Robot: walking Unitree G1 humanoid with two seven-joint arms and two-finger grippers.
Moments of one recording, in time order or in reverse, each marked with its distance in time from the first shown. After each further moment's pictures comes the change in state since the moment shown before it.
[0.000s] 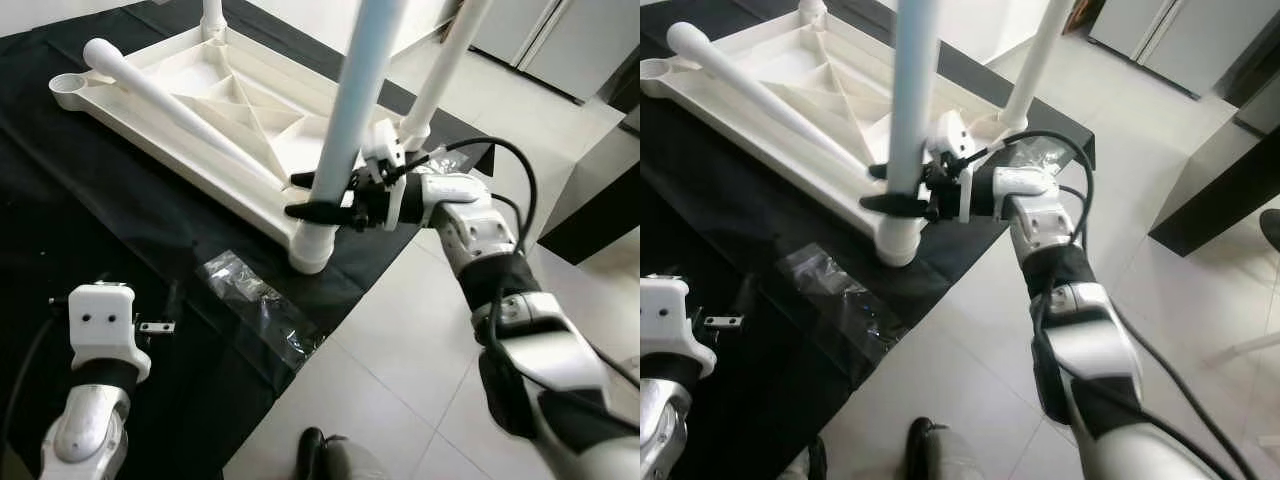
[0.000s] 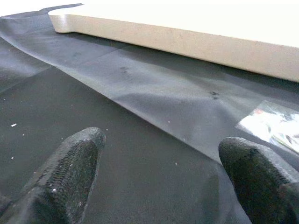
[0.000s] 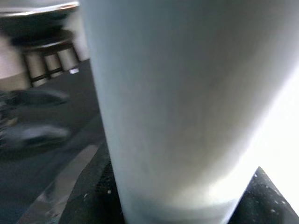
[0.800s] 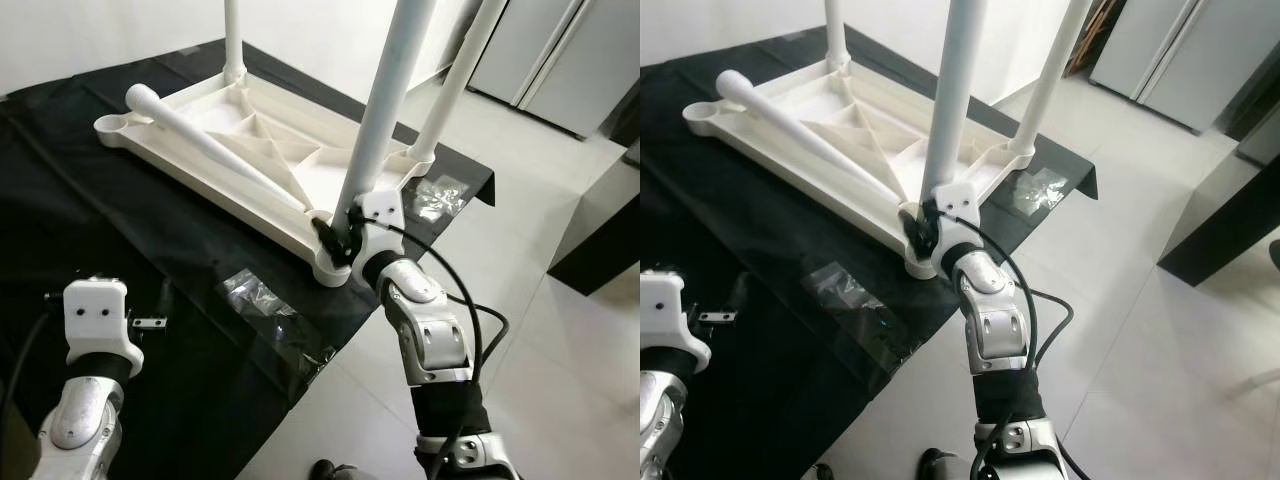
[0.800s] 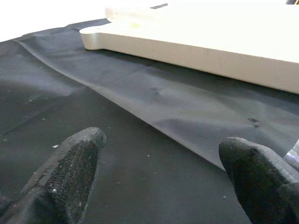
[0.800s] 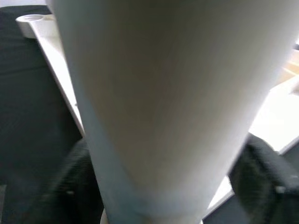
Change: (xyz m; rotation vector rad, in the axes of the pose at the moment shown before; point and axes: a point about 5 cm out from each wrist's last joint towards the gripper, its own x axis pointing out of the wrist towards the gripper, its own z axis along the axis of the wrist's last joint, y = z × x) left arm 0.015 0.006 -0.009 -0.007 0.019 0.005; right arm 0.000 0.052 -0.052 0.186 0.142 -0.764
